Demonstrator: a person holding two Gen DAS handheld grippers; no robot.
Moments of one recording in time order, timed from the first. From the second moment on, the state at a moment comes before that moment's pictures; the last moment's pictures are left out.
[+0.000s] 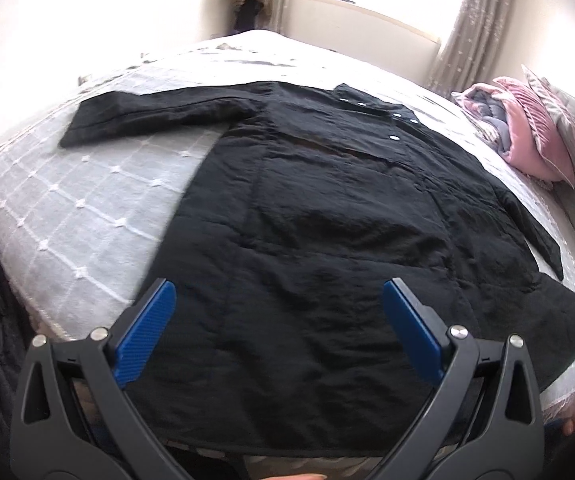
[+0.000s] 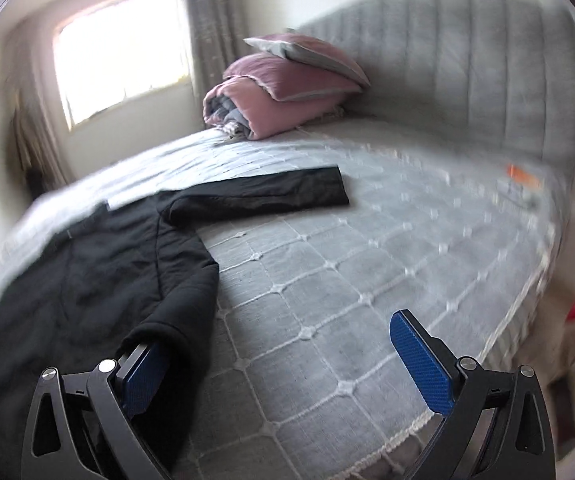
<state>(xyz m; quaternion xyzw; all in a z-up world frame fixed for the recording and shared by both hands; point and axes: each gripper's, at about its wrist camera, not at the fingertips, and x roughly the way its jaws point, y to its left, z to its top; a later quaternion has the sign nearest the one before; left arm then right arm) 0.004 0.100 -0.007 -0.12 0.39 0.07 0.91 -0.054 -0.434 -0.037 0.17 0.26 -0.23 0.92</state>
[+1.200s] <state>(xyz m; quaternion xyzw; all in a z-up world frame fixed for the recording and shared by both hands) -0.001 0.150 -0.056 -0.06 0.55 0.06 0.83 -0.021 -0.432 -0.080 0.21 0.39 -0.14 0.88</state>
